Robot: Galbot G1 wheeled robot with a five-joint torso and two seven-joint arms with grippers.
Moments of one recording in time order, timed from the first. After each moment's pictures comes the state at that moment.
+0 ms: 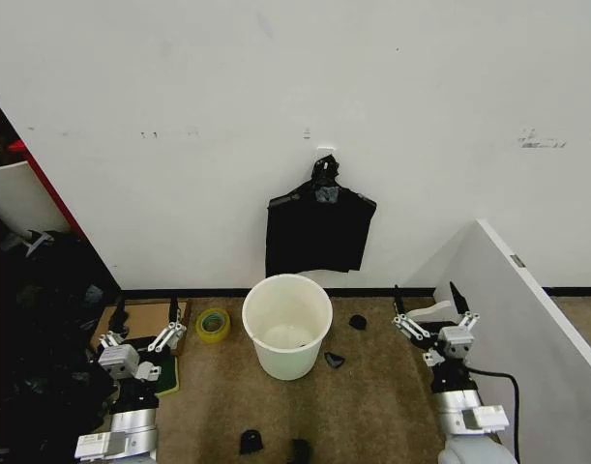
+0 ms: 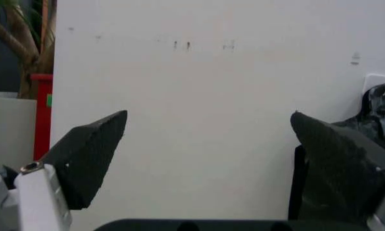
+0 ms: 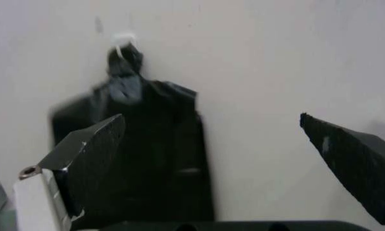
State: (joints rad) left arm 1.72 -1.38 -0.59 -2.10 -0.25 -0.56 -0.10; right arm -1.60 1.34 0.48 2.09 0.34 0.30 0.04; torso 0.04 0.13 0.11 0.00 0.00
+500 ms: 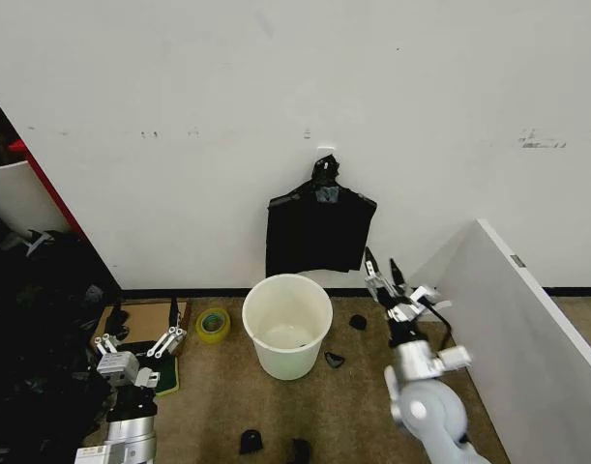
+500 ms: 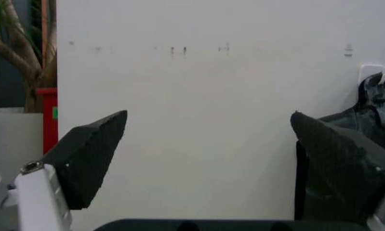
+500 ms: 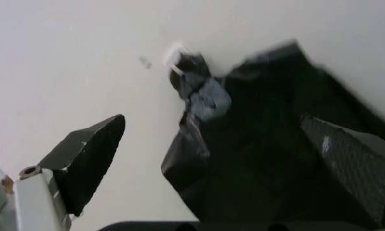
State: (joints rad) left arm 1.77 -1.38 -0.60 -2.11 -0.17 -0.59 -0.13; right arm -1.28 1.40 0.33 1.89 0.99 0.19 -0.15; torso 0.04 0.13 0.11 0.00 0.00
